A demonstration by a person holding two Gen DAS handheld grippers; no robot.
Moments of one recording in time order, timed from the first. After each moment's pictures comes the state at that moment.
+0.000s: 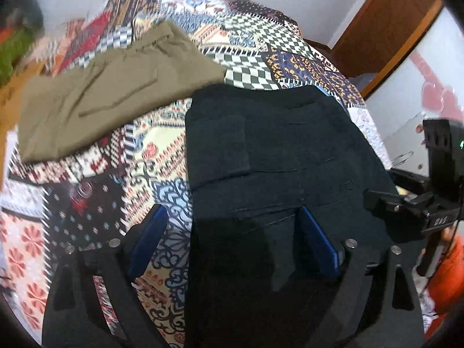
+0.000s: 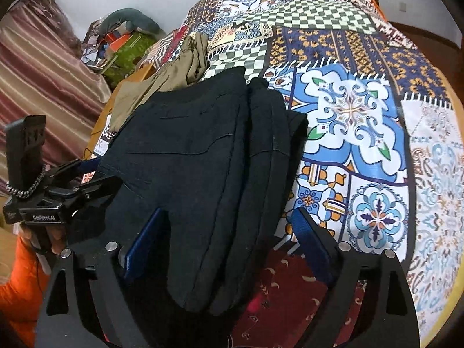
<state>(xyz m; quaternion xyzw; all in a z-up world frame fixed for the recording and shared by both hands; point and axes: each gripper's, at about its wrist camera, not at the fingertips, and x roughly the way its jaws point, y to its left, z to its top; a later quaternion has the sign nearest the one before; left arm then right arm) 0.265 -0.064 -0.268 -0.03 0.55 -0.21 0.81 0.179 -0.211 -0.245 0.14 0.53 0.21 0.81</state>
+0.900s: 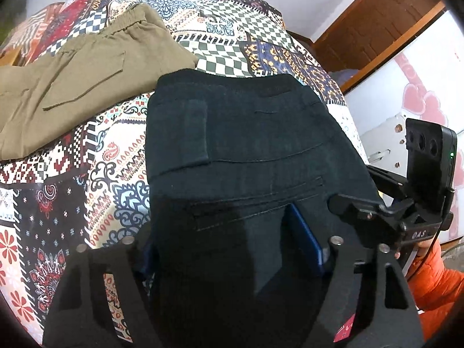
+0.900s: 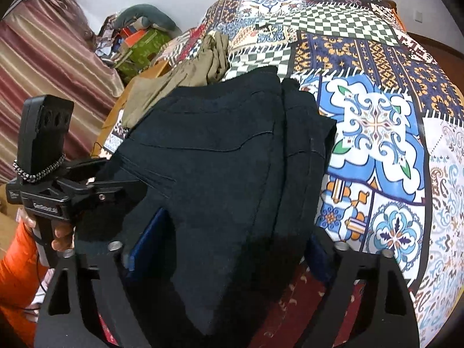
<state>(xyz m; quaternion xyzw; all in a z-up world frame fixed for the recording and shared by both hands) 0.279 -0.078 -0.272 -0.06 0.57 -0.25 0.78 0.185 -0.200 -0.240 0.14 0.51 0.23 0.82</state>
